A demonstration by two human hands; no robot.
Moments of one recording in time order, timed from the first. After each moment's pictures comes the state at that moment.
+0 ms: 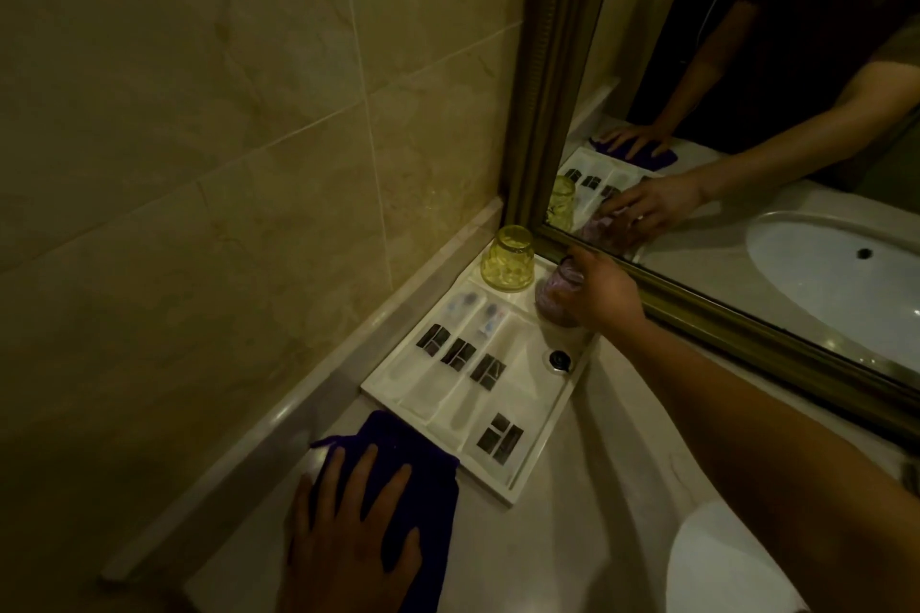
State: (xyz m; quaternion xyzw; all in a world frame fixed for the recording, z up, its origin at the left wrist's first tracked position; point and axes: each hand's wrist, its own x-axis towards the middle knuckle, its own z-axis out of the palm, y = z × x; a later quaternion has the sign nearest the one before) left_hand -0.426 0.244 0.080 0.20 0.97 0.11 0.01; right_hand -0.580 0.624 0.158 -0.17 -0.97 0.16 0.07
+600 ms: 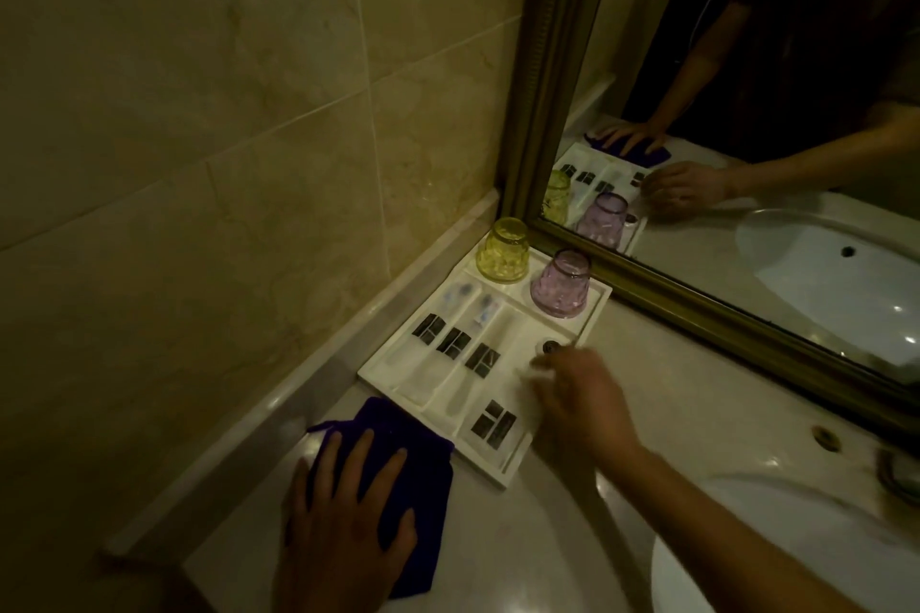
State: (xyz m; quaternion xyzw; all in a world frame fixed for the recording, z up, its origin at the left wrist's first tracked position) left_hand -0.426 0.243 0.085 0.20 0.97 0.10 0.03; right_hand -0.437 0.540 0.143 -0.09 -0.96 0.26 0.11
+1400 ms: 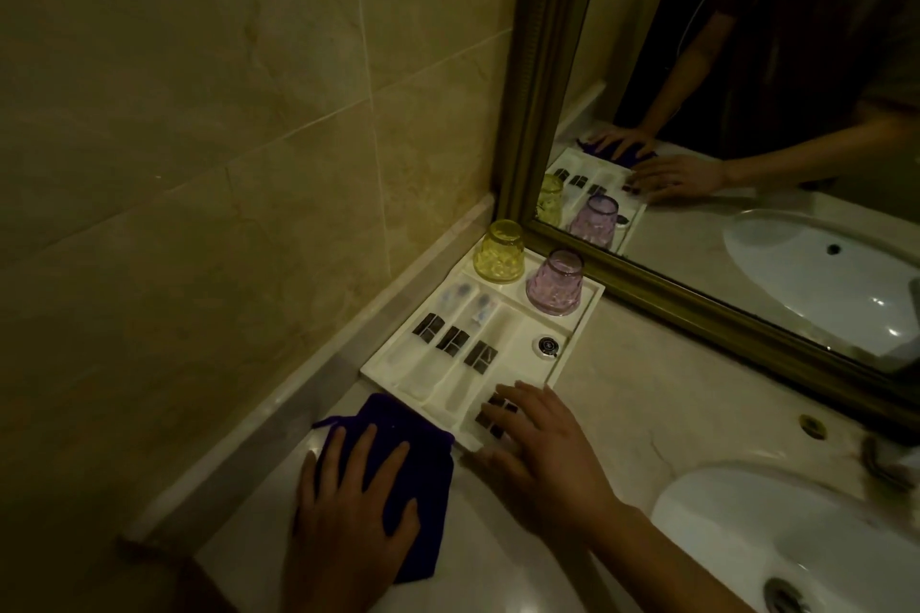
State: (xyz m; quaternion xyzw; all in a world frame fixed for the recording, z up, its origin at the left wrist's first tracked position) left_hand -0.421 0.241 0.094 0.19 0.97 0.10 0.06; right_hand -0.393 0.489 0.136 0.02 -0.98 0.19 0.04
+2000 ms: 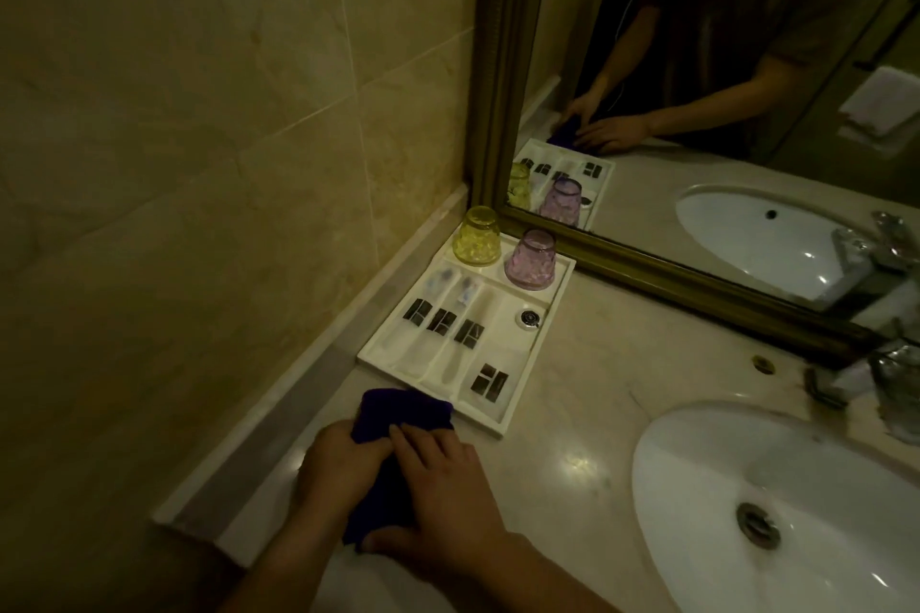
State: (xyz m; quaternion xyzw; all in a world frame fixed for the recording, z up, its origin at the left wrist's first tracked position) left_hand -0.453 0.240 0.137 -0.09 0.86 0.46 0.22; right_hand -0.373 0.357 0.110 0.01 -0.98 0.21 -0.05
